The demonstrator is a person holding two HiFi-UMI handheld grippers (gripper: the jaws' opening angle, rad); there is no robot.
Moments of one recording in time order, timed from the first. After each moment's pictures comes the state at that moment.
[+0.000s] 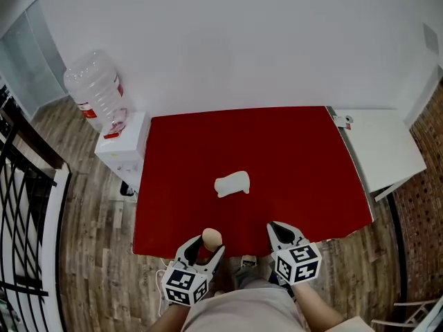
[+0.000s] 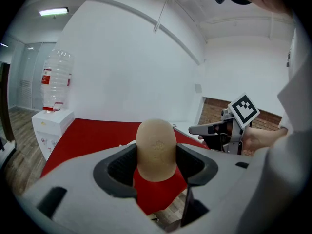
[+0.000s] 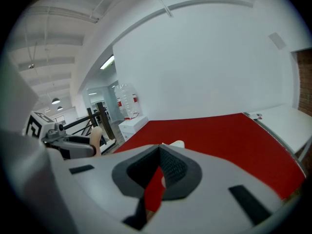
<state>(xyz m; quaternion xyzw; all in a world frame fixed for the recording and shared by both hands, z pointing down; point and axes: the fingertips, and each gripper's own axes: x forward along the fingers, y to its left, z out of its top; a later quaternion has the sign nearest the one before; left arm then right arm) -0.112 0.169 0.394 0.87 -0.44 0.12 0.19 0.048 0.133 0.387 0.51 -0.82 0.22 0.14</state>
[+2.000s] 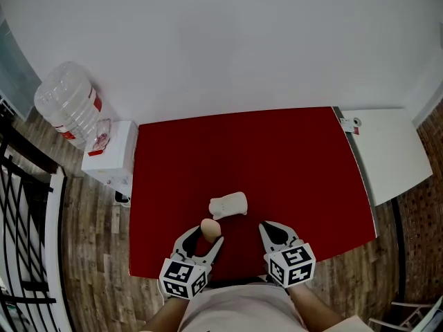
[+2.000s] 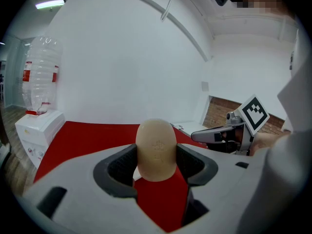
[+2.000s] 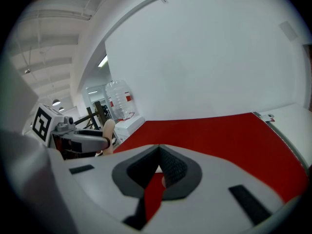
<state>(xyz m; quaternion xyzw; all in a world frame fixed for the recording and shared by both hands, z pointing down) -0.091 0.006 0.395 0.87 -0.43 0.13 0.21 0.045 -0.003 0.395 0.49 -0.82 0.24 0.16</state>
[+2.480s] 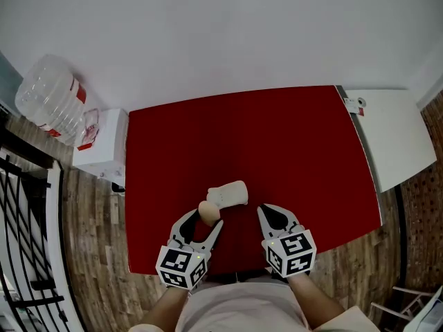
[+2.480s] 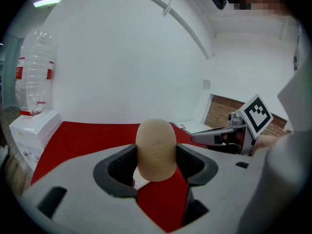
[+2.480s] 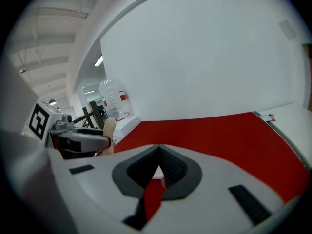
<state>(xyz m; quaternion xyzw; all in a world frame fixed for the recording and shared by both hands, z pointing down) -0.090 -0.041 0.409 0.87 -0.43 0.14 0.21 0.039 -0.045 0.412 0.50 -0.82 0.24 0.16</state>
